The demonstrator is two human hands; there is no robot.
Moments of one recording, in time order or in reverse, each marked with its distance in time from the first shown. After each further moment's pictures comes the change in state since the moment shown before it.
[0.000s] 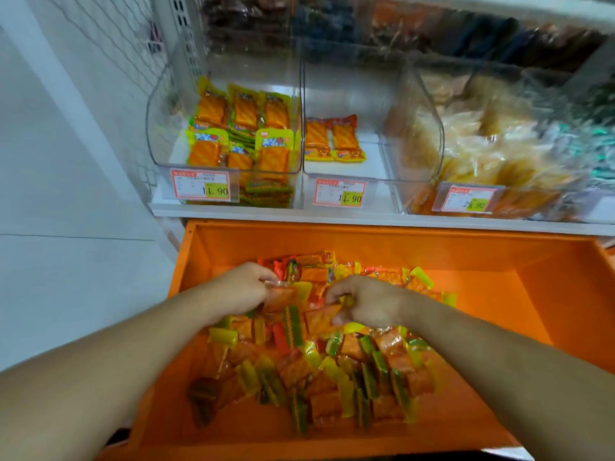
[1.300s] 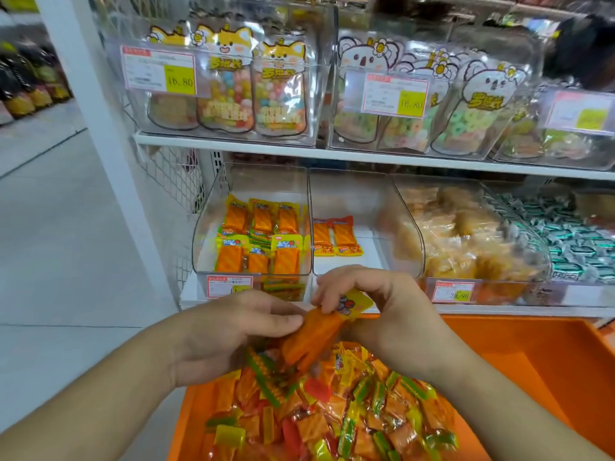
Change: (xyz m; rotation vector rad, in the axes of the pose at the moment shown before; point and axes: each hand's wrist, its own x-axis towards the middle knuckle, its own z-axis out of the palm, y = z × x) left_hand -0.129 0.097 -0.107 -0.748 -0.382 0.229; right_hand -0.118 -0.154 -0.088 0.426 0.598 -0.563
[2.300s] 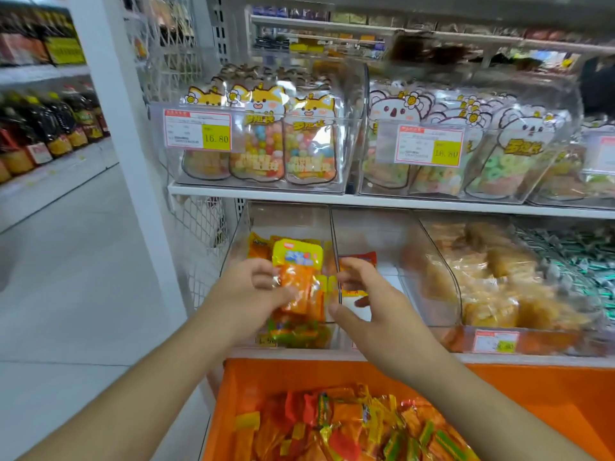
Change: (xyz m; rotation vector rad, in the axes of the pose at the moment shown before) left_hand 0.031 0.051 -0.047 0.410 0.855 0.275; right_hand 0.075 0.028 0.018 -0.299 0.162 0.110
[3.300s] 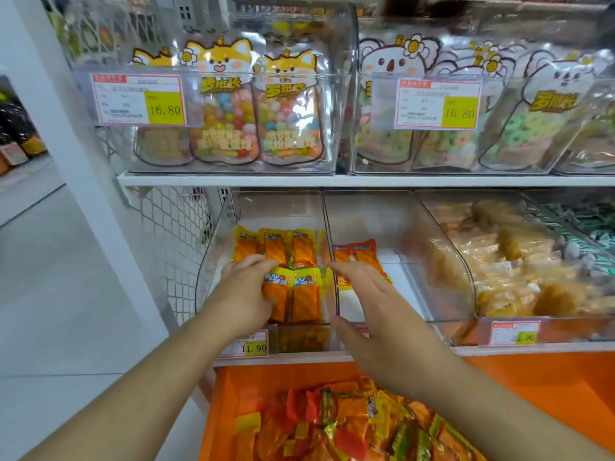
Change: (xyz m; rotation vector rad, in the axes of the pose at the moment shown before) left_hand 0.082 -0.050 0.024 0.761 -0.127 0.205; right_hand 0.008 0.030 0.009 -0.235 -0.033 -0.125
